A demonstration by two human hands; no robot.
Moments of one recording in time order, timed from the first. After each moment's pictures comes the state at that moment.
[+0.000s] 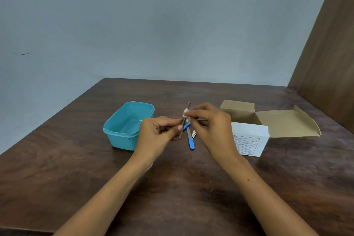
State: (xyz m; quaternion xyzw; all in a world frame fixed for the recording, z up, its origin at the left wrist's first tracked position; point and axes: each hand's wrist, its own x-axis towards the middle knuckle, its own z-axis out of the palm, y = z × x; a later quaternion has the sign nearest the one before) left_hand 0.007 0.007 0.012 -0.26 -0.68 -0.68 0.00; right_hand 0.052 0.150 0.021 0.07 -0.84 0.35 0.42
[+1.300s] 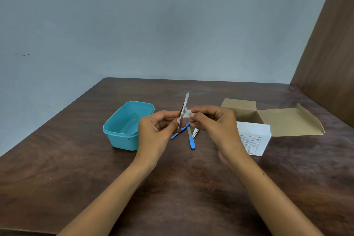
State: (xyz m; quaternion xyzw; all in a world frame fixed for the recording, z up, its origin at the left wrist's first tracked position) left_hand 0.011 0.014 0.014 -0.22 -0.68 -0.70 0.06; right_hand 0.063 0.144 0.036 -0.06 -0.68 0.67 0.27
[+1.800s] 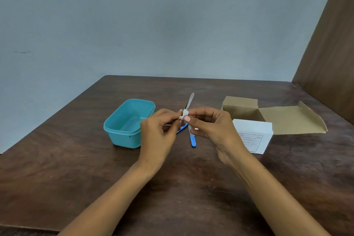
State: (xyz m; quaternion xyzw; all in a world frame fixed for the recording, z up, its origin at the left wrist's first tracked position) left_hand 0.010 0.013 0.006 -0.32 -0.74 -0.53 0.26; right_hand 0.065 0.145 0.031 -0.07 -0.69 0.70 0.18
